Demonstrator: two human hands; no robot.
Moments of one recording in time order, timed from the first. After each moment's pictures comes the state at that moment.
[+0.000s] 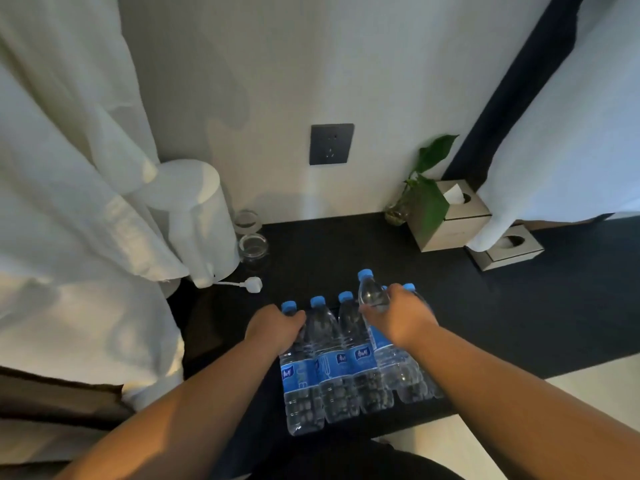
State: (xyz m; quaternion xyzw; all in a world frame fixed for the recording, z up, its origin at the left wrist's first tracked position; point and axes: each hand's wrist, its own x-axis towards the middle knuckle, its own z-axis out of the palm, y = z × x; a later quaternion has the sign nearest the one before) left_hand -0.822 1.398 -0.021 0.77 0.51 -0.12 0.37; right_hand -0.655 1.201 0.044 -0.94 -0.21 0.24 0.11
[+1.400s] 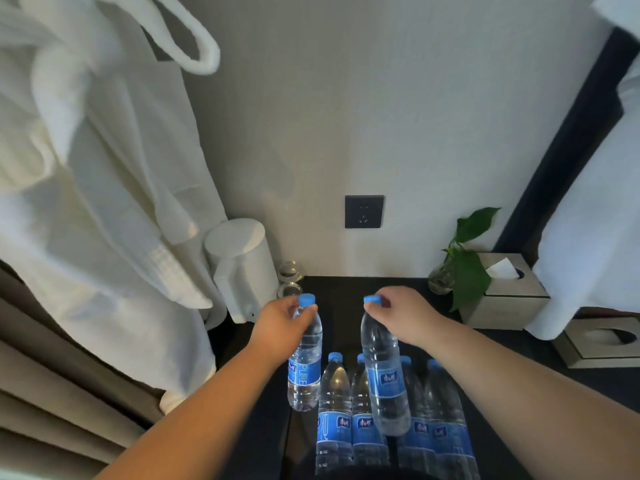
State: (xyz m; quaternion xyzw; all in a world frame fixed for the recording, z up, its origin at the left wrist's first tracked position) left_hand -0.806 1.401 0.084 0.75 0.45 0.21 0.43; right_hand -0.583 1.264 0.116 -0.82 -0.47 0.25 0.22
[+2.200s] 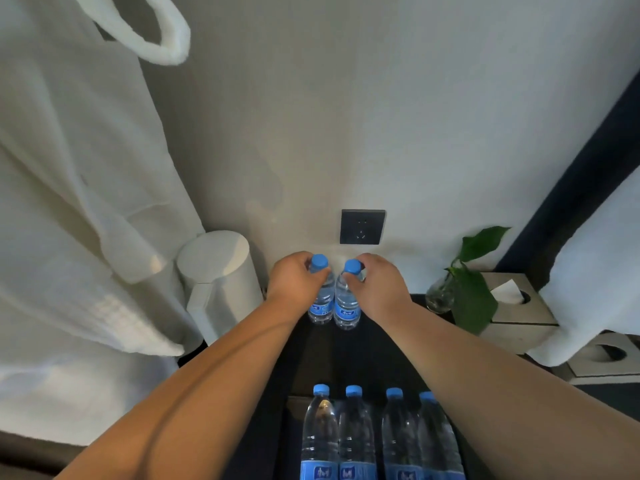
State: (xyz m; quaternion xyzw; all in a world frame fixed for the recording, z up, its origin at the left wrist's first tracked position) left_hand -0.689 1.500 0.092 0.79 0.44 0.25 0.36; right_hand -0.555 1.370 0.108 -0.83 -0.44 0.08 0.34
